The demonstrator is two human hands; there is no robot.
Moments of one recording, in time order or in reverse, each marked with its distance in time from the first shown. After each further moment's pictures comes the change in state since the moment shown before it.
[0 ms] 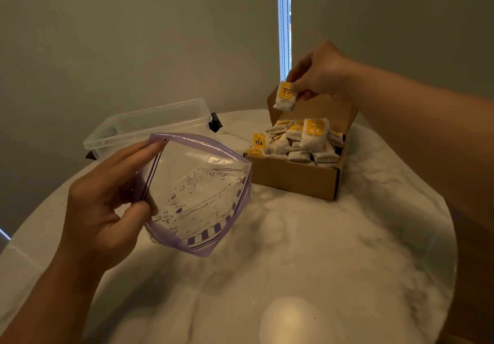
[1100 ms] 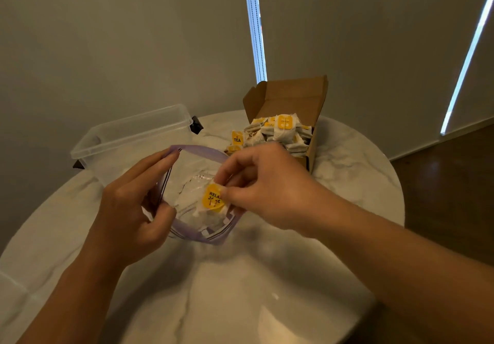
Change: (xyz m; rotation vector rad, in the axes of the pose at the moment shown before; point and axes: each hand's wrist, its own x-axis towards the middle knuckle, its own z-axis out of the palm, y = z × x) left_hand 0.005 0.021 0.019 0.197 -0.130 0.103; right_hand -0.210 -0.037 0.059 0.364 -0.266 -0.090
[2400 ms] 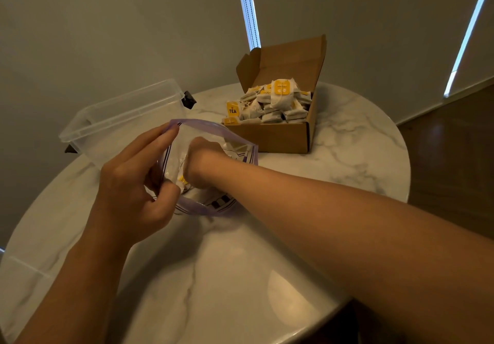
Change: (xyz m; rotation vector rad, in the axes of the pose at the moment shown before) left_hand 0.002 0.007 0.004 0.012 -0.058 0.032; right_hand 0.106 0.031 0.084 -0.618 -0.163 0.202
